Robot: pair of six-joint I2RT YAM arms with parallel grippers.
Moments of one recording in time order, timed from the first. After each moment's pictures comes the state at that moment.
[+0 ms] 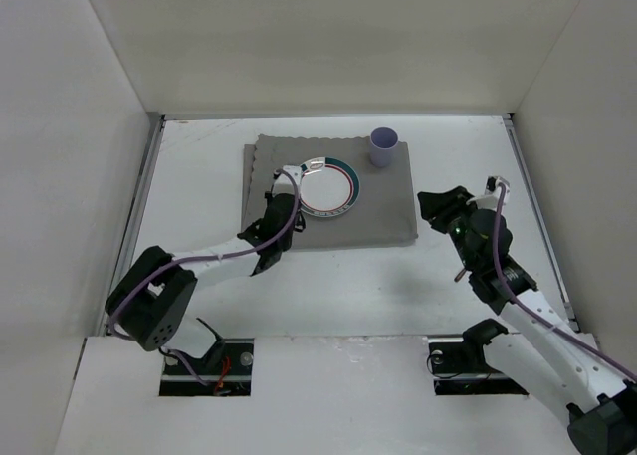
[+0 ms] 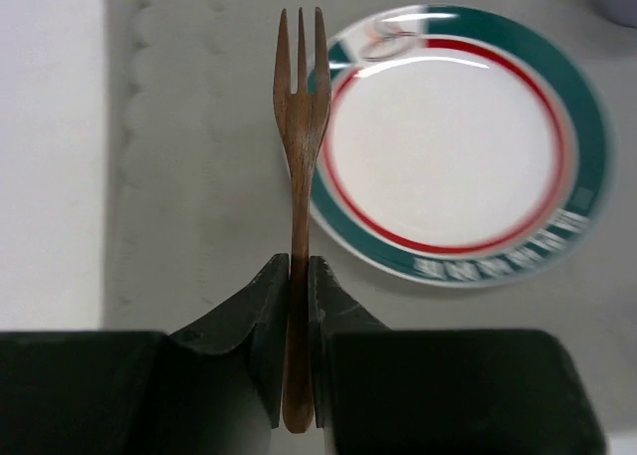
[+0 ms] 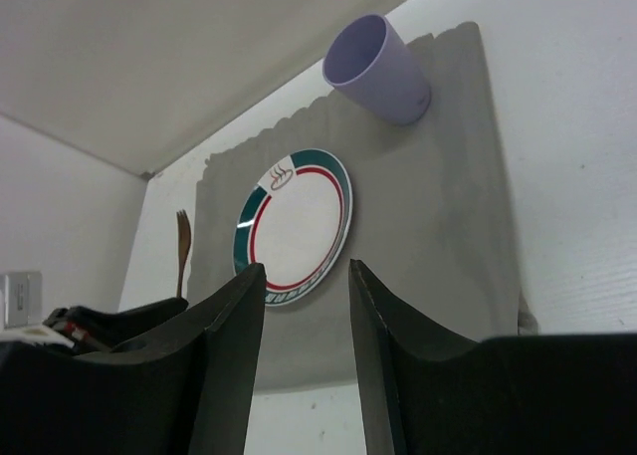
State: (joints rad) left arm -0.72 1.44 0.66 0.38 -0.59 -0.18; right arm 0.44 0.72 0.55 0.05 0.29 0.75
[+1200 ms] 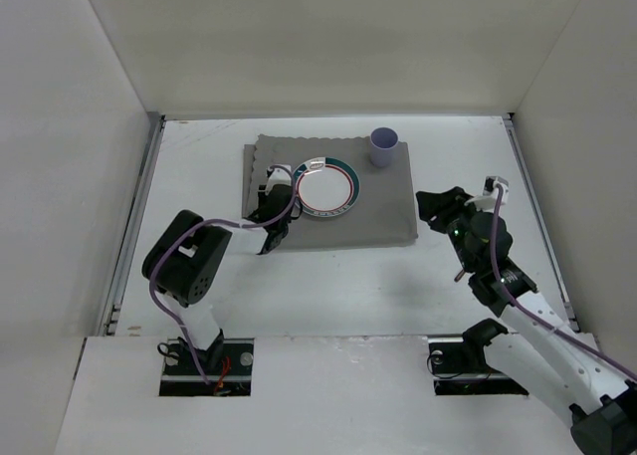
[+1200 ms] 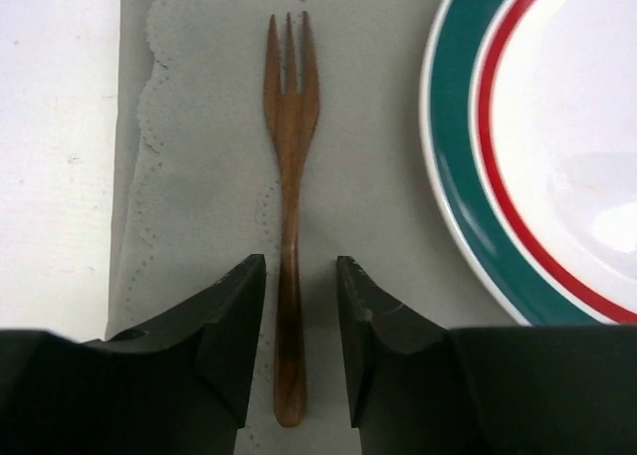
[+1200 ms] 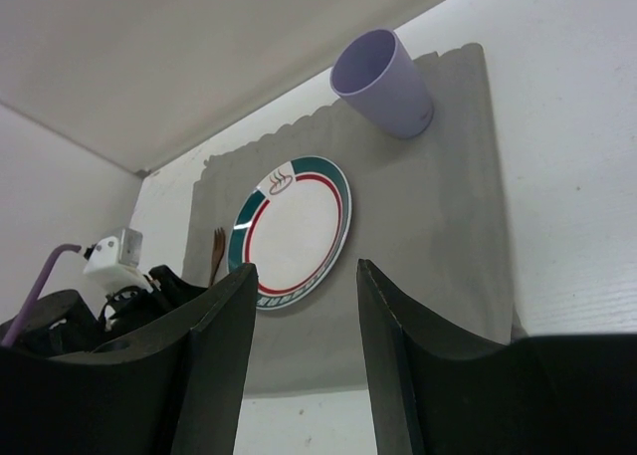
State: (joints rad) left arm -0.53 1.75 0.76 0.37 -0.56 -0.20; right arm 0.47 0.70 0.53 0.08 0.31 0.69
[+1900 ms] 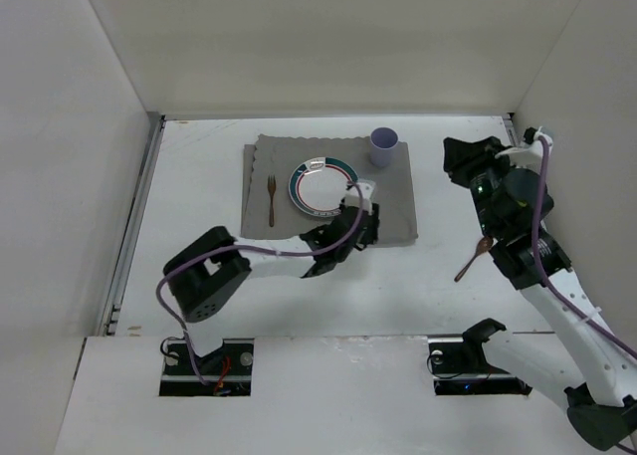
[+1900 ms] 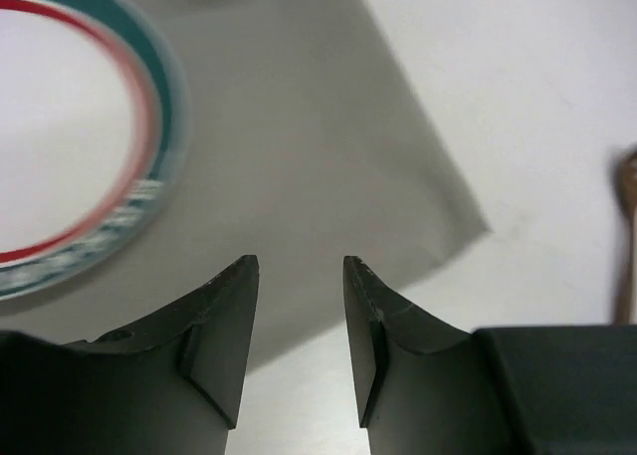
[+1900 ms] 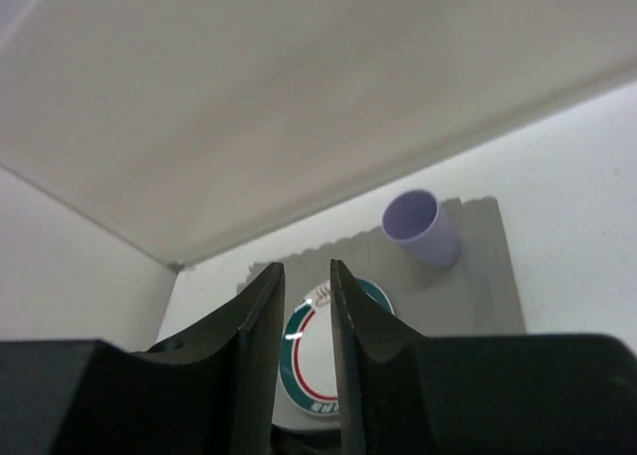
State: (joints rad) left arm -0.99 1.72 0.93 0.39 -0.43 -0.44; right arm 0.47 0.84 1.01 -0.09 0.42 0.58
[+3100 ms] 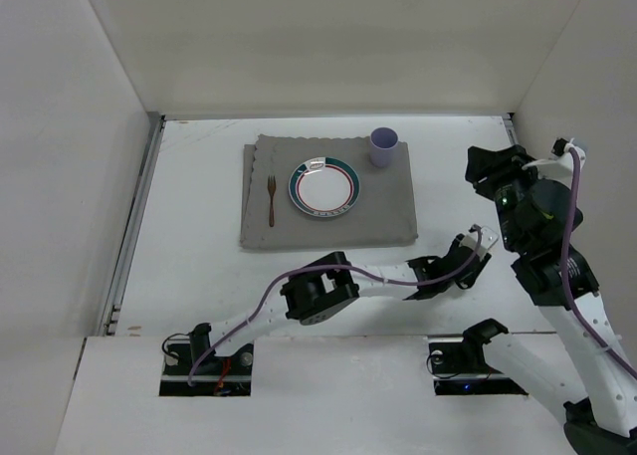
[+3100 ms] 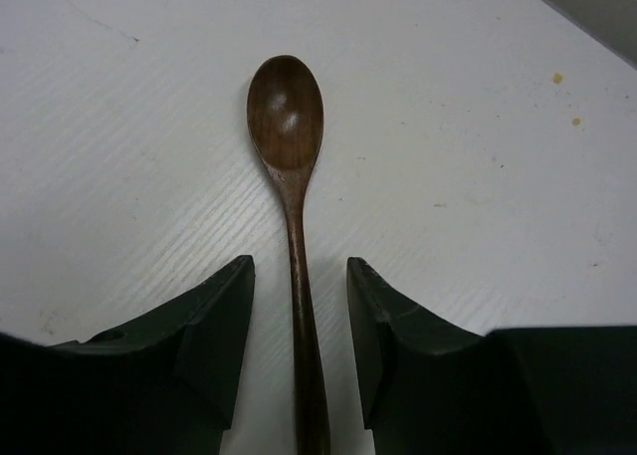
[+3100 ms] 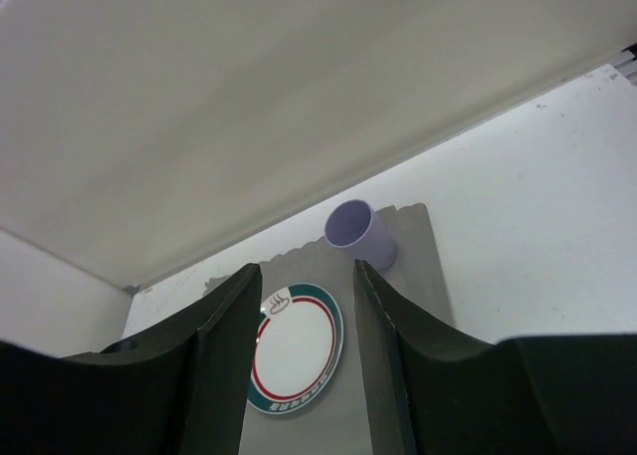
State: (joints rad) left arm -1.31 2.59 1.99 0.20 -0.35 -0.31; right arm 0.41 0.74 1.09 -0.31 0.46 0.55
